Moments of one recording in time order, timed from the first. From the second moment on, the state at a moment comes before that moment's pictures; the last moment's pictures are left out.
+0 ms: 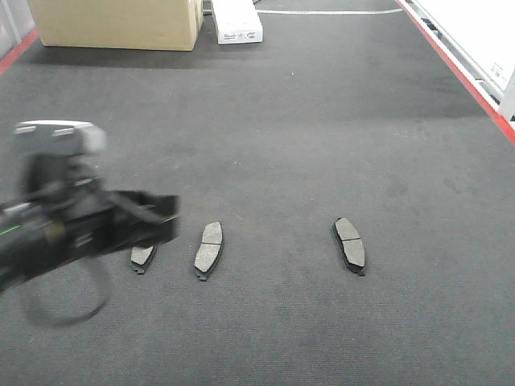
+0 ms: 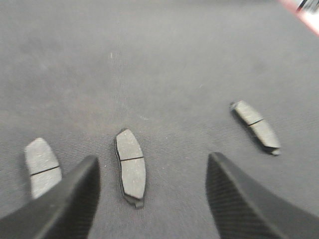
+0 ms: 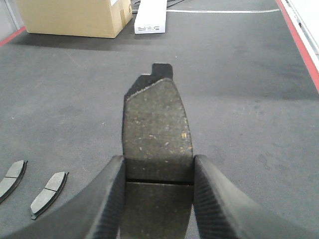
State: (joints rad) left arm -0.55 1.16 -0.74 0.39 0.19 -0.71; right arm 0.22 0.79 -1.08 -0.07 0.73 0.12
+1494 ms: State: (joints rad) left arm -0.55 0.67 -0.49 0.39 0.25 -0.71; right arm 0.22 0.79 -1.08 -0.05 0.72 0.12
